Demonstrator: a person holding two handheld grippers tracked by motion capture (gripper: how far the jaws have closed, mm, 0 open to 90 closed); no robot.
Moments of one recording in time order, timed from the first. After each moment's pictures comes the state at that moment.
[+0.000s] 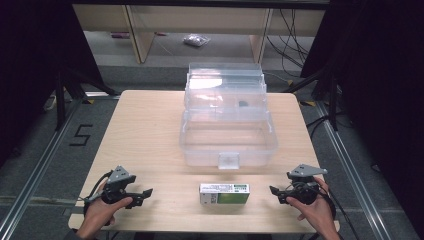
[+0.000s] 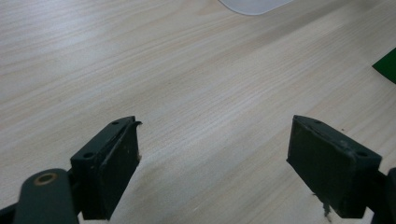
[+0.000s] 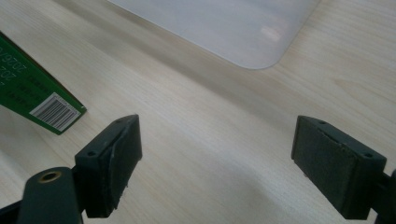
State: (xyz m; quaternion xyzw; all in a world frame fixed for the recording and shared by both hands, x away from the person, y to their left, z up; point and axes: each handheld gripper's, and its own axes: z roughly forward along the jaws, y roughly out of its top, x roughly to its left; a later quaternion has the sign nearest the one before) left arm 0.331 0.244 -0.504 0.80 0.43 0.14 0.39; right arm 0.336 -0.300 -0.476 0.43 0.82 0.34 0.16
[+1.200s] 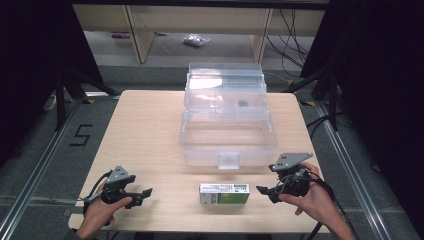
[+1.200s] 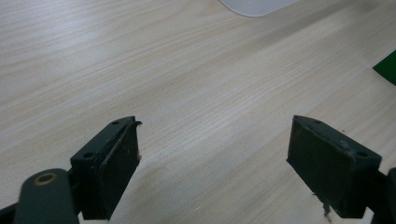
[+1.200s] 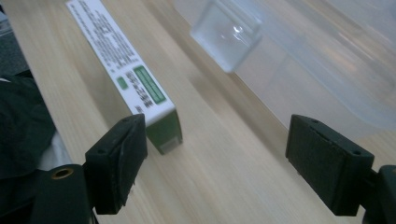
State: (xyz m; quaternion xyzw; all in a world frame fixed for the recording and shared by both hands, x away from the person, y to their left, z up) left arm 0.330 0.245 -0.504 0.80 0.43 0.14 0.40; right arm 0.331 -0.244 -0.393 0.28 0.89 0.33 0.13
